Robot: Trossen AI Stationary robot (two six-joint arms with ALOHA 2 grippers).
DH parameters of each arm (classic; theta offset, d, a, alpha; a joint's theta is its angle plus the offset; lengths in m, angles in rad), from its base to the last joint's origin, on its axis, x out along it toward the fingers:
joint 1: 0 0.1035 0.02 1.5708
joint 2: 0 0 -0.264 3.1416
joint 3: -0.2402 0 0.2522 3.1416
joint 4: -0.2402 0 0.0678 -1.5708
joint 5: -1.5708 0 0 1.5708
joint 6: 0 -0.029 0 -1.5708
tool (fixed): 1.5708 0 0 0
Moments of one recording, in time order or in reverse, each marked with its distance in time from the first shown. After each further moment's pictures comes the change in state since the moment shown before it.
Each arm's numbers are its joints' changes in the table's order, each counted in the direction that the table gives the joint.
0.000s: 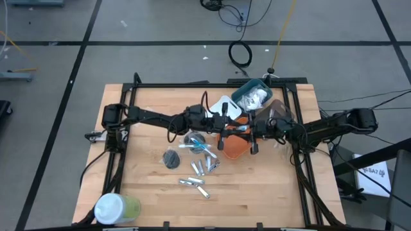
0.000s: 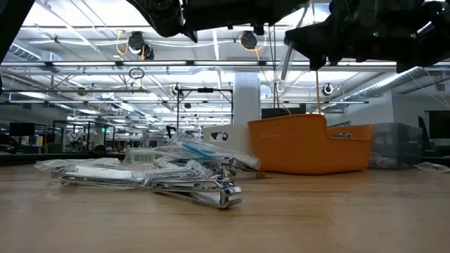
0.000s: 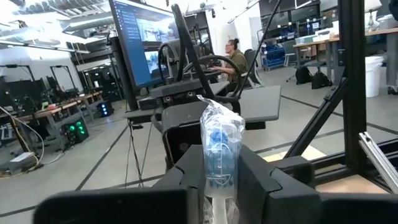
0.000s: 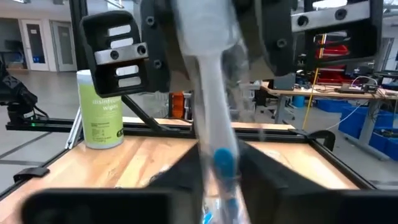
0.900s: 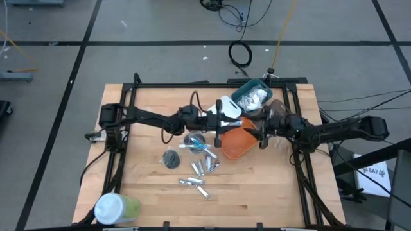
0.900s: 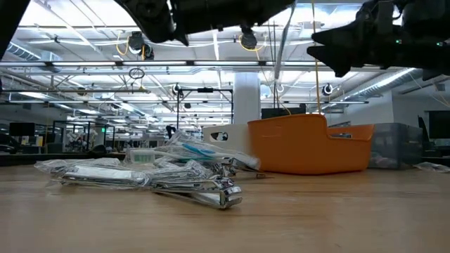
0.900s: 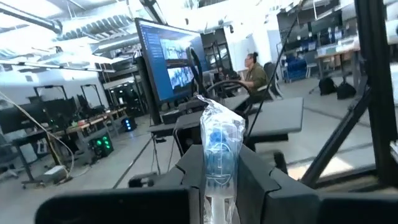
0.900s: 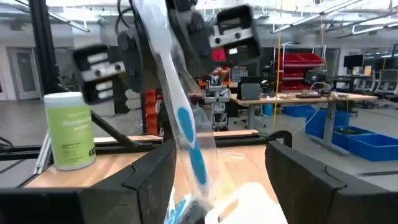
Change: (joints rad) left arm 0.006 0.033 0.097 0.157 0.059 -0.027; right arm -0.082 0.271 0.165 -0.030 -0.068 -0.059
